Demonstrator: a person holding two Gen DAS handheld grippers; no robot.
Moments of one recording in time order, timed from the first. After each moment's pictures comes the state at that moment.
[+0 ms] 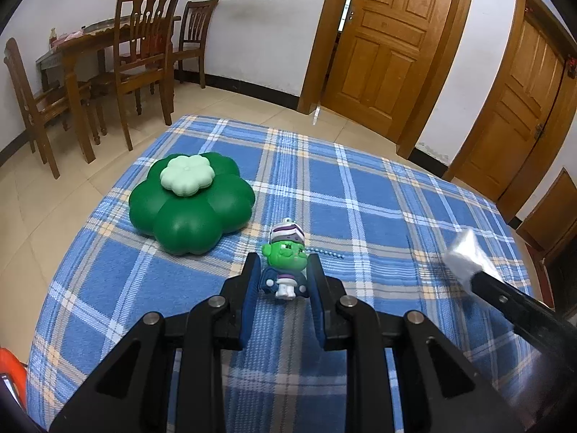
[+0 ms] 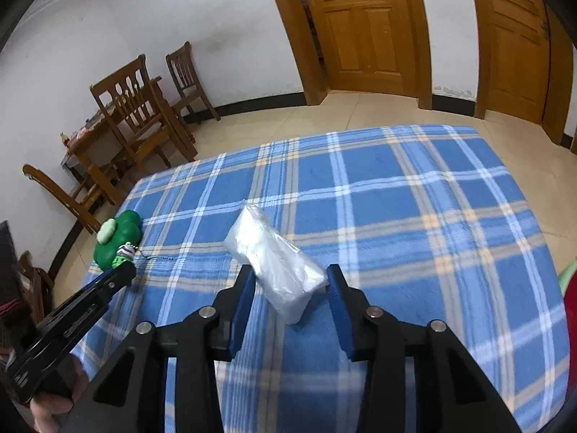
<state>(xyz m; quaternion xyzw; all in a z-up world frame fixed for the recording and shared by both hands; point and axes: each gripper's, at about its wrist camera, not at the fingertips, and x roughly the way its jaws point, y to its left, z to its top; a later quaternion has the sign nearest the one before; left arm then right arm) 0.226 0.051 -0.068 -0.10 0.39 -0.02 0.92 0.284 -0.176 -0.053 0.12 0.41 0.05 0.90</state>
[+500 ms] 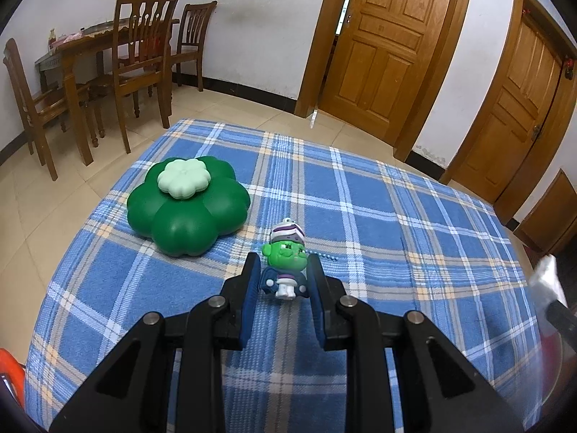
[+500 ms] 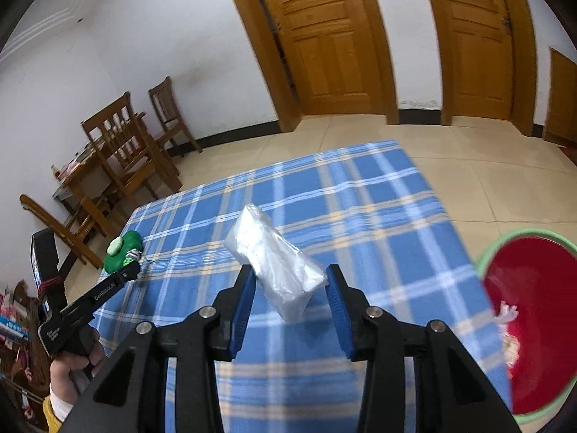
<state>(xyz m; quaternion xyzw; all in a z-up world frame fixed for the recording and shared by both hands) 0.224 0.050 -0.065 -0.10 0.38 -0.02 0.92 0.201 -0.233 -0.014 0.15 0.37 -0.01 0.92</state>
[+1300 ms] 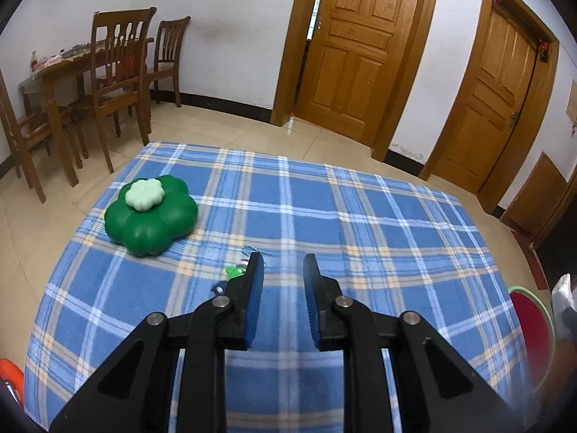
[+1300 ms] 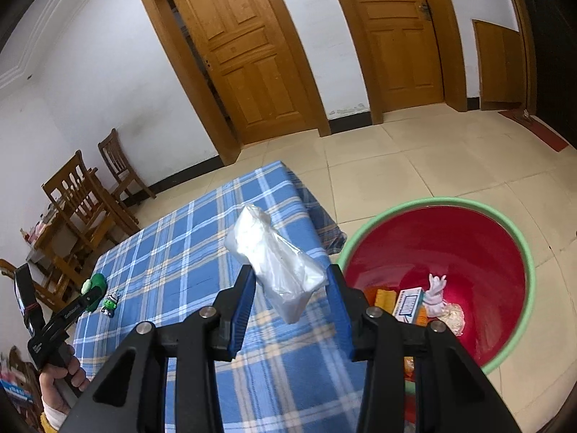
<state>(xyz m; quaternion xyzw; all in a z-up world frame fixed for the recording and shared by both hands) 0.198 0.007 -0.037 -0.08 0.36 -0.06 0.93 0.114 -0.329 0.000 0.21 0.33 -0.12 0.91</state>
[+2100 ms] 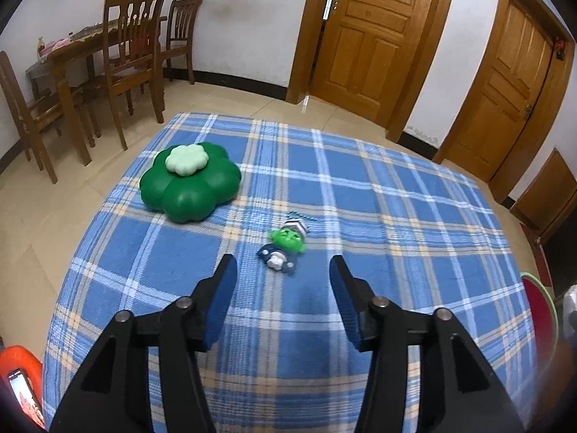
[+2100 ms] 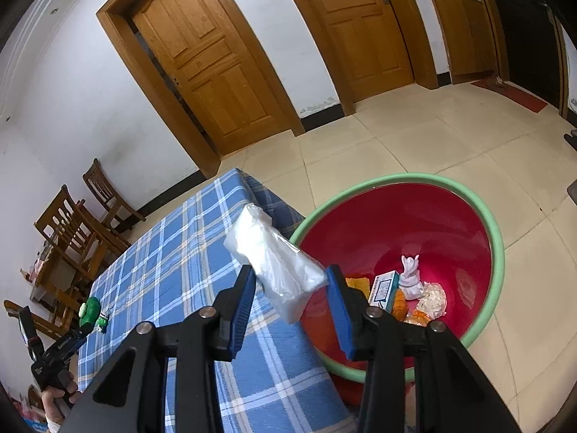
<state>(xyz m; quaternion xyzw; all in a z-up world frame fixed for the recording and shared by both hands) 0.189 0.040 -0.050 -0.08 0.41 -0.04 0.91 0.072 -0.377 -0.019 0.28 0.31 -0.15 0.90</state>
